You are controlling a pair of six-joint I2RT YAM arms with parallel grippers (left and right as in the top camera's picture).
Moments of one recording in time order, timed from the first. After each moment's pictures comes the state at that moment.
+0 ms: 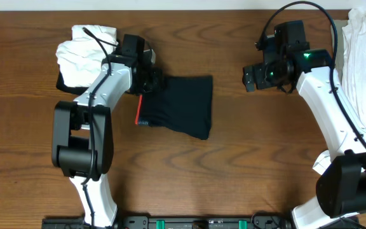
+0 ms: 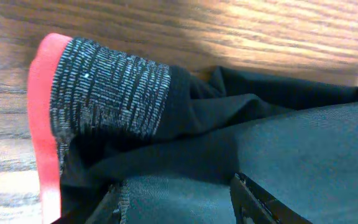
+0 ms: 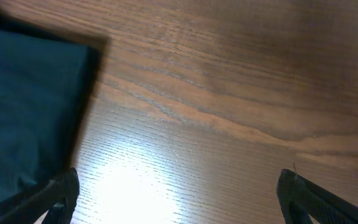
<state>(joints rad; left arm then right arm) -0.16 2.04 1.44 -0.65 0.32 -0.28 0.16 1.74 1.48 -0.89 -0.10 -0.03</state>
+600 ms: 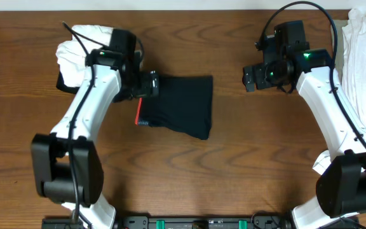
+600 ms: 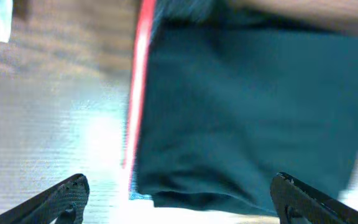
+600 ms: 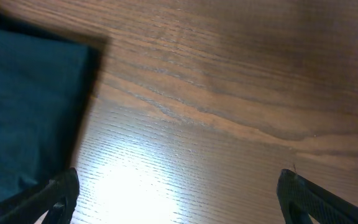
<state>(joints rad) -0.16 1.83 1.45 -0.99 0.14 -0.28 0.16 1.74 1.48 -0.89 -0.10 -0.03</state>
